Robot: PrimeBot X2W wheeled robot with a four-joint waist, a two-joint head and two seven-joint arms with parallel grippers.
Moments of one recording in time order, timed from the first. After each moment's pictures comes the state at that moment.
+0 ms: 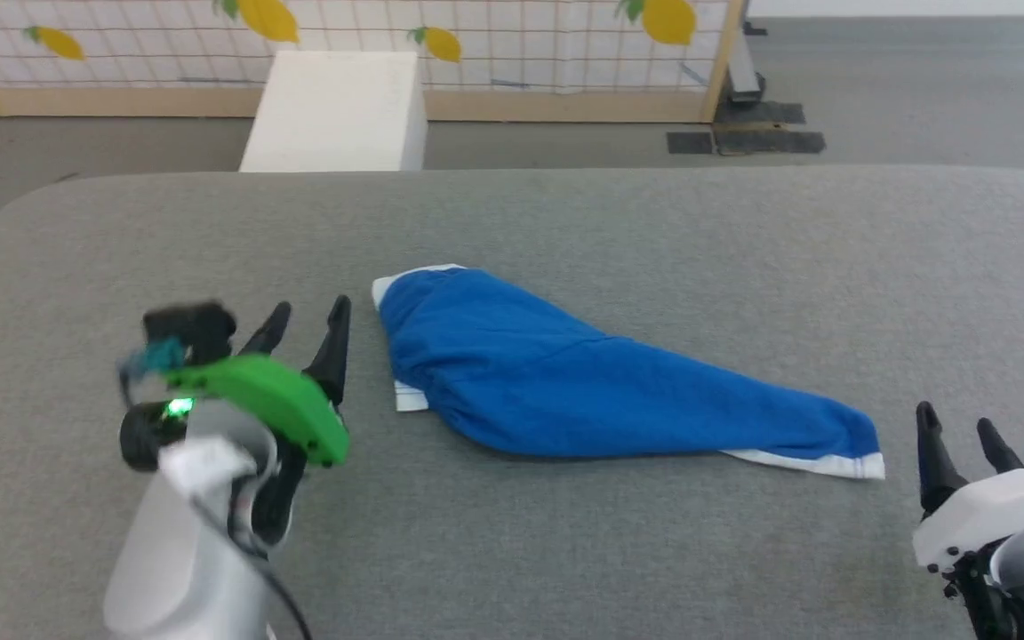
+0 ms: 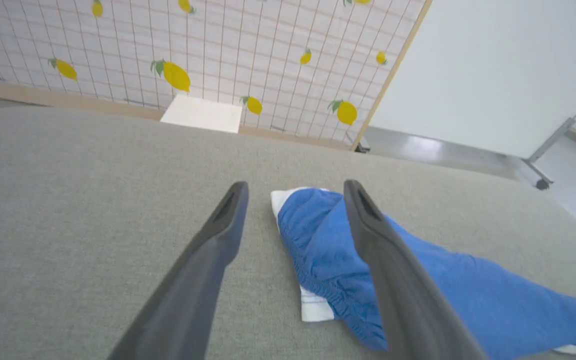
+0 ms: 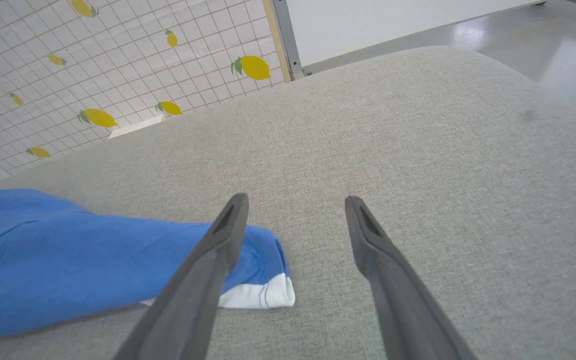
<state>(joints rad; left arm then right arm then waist) -0.35 0.13 -0.07 0.31 -0.42 -0.11 0.09 -0.11 -0.05 -0.31 0.24 0.25 0.13 0.12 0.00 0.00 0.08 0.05</state>
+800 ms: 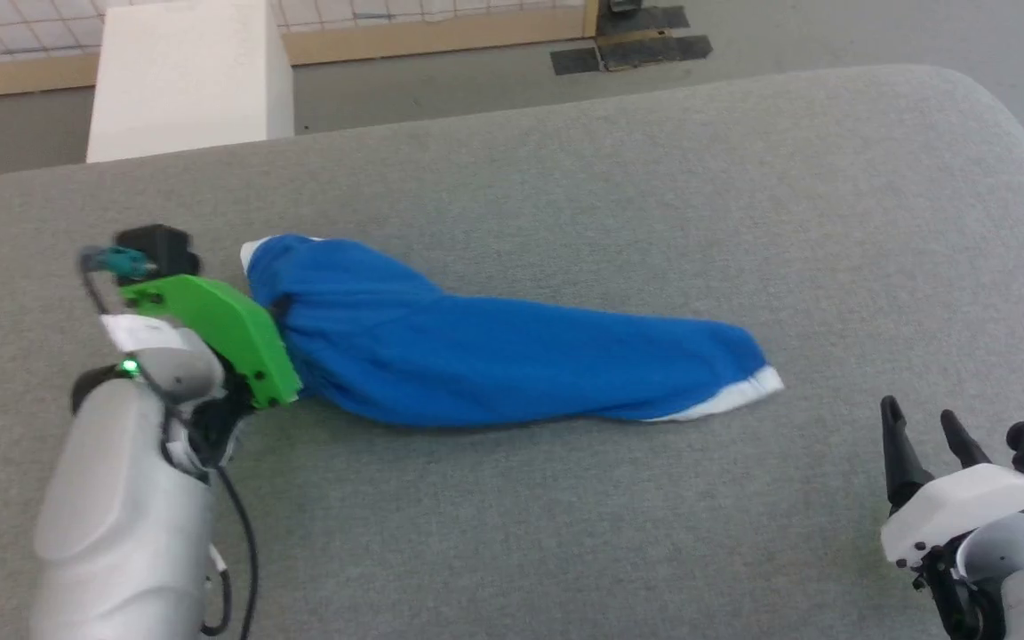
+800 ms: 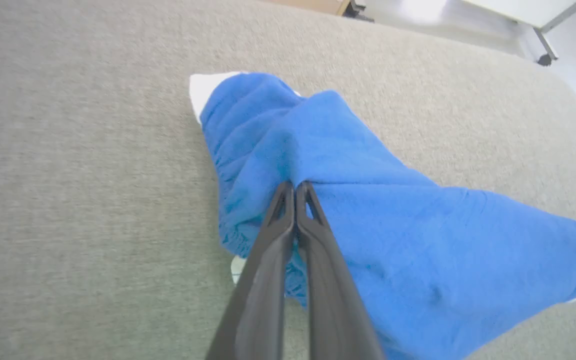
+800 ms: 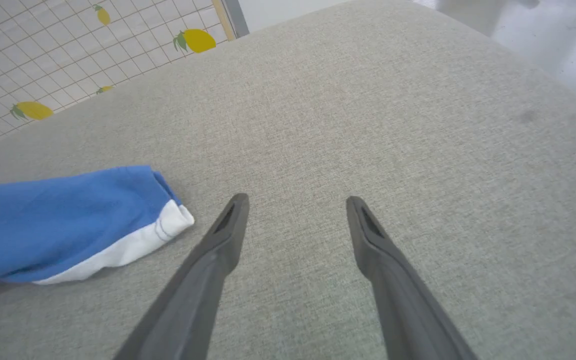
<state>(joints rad) -0.54 0.21 -0.05 0.47 -0.52 -0.07 0.49 -0.14 -0.05 -0.25 0.31 0.25 0.13 0.06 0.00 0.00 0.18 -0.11</state>
